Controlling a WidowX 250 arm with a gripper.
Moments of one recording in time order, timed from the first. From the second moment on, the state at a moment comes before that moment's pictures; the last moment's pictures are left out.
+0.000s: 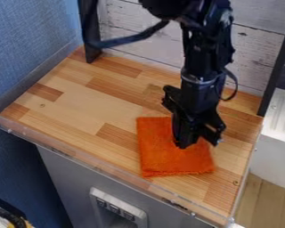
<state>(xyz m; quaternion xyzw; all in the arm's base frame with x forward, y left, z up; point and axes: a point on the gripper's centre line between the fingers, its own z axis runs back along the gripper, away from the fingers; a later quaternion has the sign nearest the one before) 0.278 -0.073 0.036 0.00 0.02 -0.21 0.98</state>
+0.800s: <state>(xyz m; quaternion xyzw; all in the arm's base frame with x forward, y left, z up) 0.297 -0.049 0.009 0.01 0.01 -0.17 0.98</state>
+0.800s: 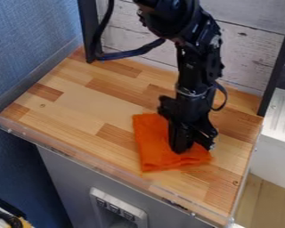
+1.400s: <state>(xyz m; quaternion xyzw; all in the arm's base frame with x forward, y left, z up) 0.326 -0.005 0.016 0.02 -0.01 -0.06 1.00</state>
